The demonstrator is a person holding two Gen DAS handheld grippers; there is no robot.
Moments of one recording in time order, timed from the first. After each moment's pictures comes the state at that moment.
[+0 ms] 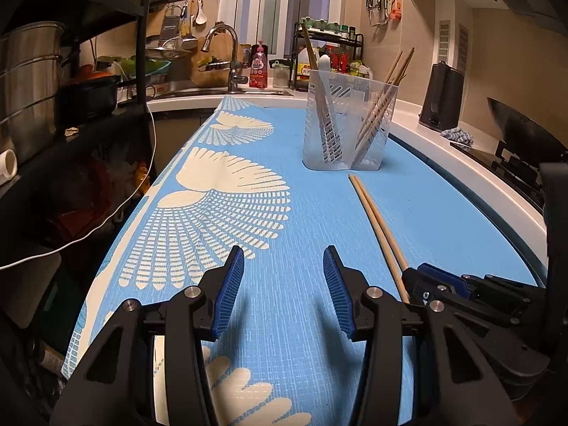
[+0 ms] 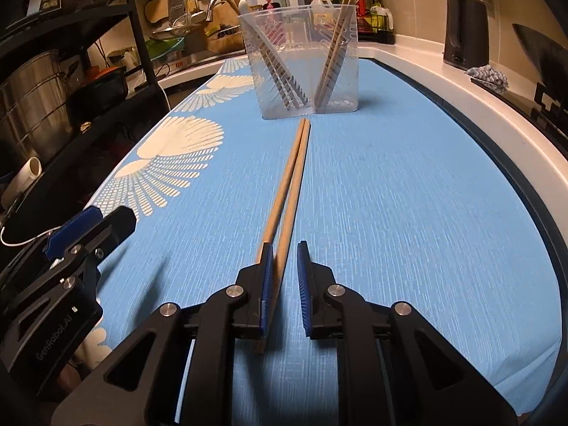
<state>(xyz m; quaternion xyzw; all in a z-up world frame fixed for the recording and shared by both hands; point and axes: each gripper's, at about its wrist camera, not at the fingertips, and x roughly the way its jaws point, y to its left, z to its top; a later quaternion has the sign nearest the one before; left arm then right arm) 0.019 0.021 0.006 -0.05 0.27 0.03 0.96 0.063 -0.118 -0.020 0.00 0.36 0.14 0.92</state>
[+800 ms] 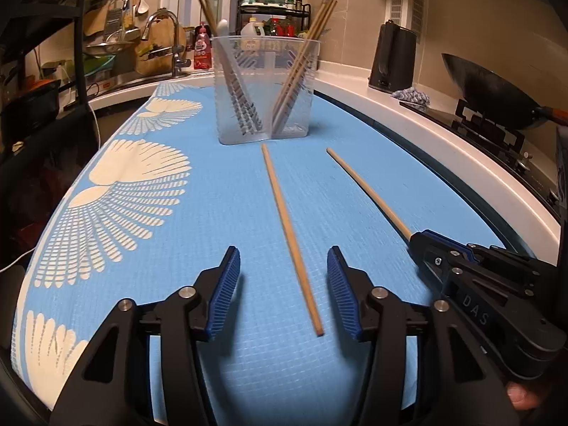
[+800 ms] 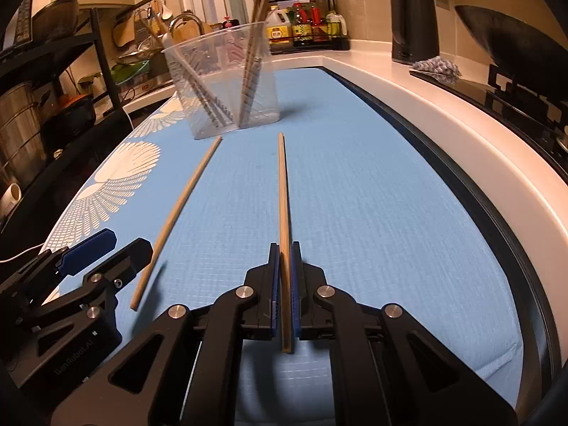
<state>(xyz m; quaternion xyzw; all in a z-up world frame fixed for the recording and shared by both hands) 0.042 -0.059 -0.010 -0.01 0.32 -0.05 0.95 0.063 -0.202 -0.019 0.04 0.34 0.08 0.94</state>
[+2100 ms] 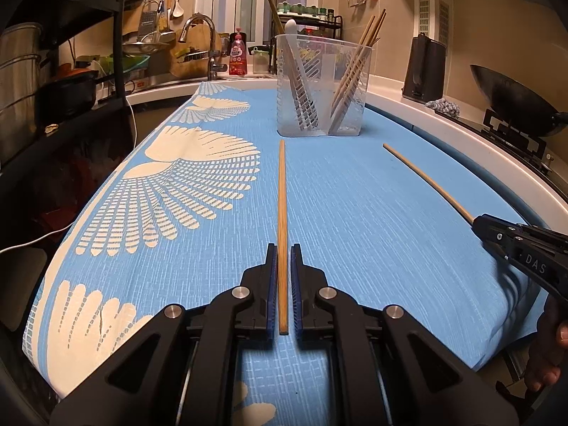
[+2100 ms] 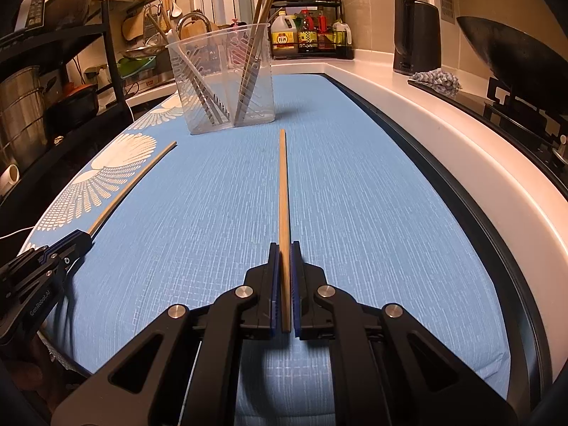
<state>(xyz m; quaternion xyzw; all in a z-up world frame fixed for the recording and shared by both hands) 0.019 -0.007 -0.025 -0.02 0.29 0.01 0.96 0.054 -0.208 -0.025 0.00 0.32 0.08 0.94</state>
